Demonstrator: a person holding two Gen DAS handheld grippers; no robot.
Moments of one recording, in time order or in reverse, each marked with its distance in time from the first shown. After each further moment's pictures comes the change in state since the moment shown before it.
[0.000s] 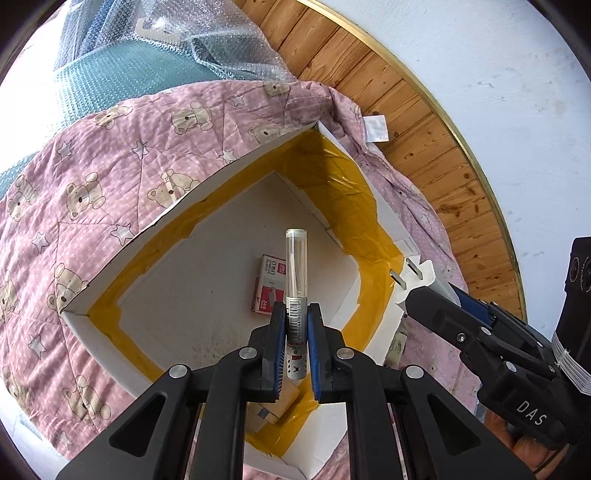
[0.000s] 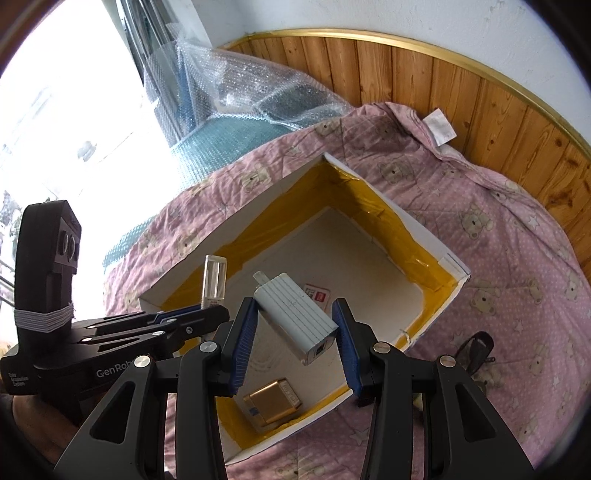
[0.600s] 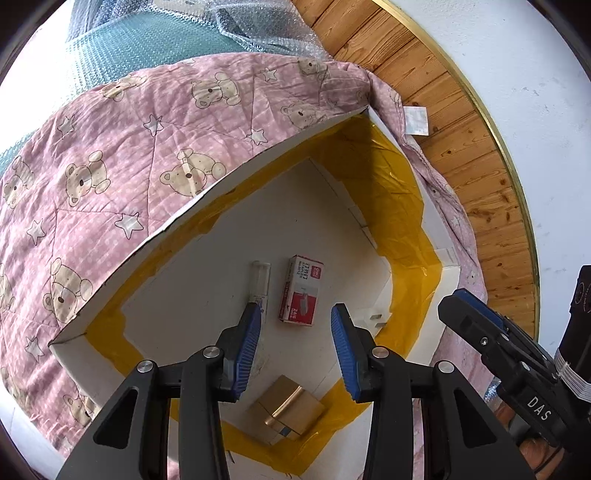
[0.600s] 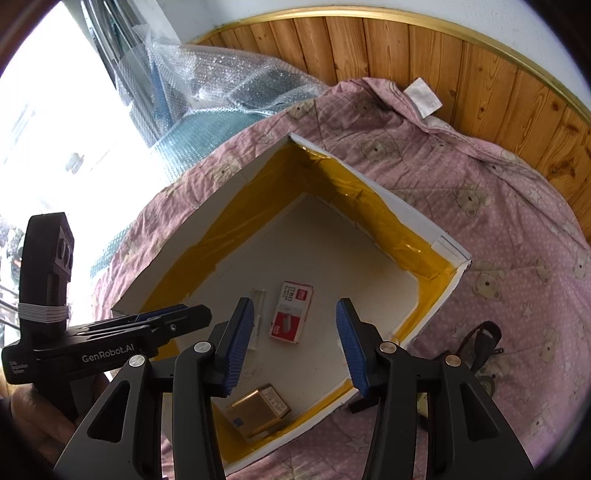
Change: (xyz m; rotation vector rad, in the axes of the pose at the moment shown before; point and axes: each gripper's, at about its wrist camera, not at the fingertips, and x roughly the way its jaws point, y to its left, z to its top) left arm 0.033 0.028 0.011 -0.064 0.085 0.051; right arm 0.029 -0.025 -0.004 0.085 0.044 -0.004
